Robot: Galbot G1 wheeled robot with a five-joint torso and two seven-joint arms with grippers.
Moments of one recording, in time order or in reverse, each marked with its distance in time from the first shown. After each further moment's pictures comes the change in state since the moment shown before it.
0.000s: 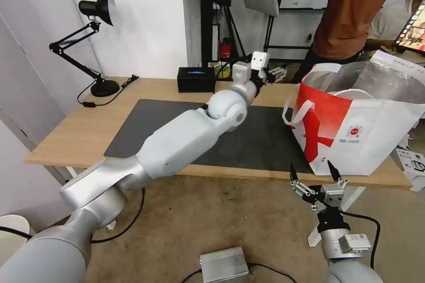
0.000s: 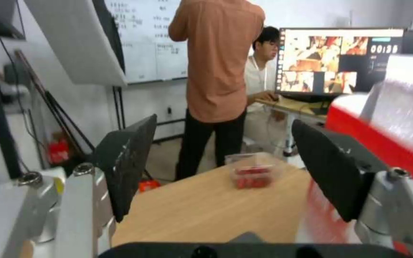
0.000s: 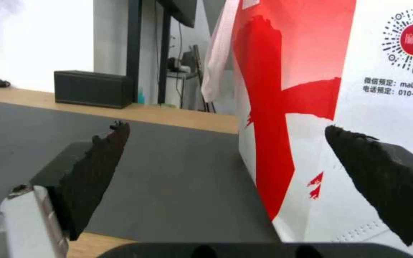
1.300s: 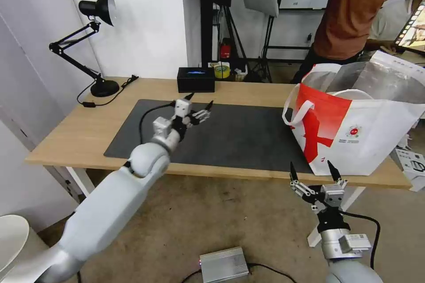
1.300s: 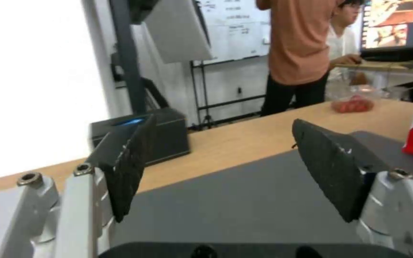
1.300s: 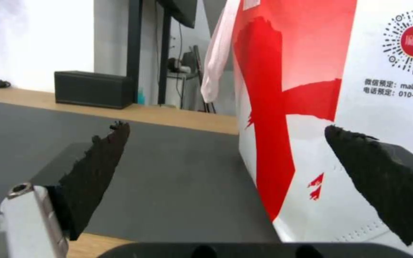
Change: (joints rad) left arm 0.673 0.363 -0.544 -0.424 0.331 0.006 0.167; right arm 0.000 0.000 0.000 0.000 0.000 0.000 0.000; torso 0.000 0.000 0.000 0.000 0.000
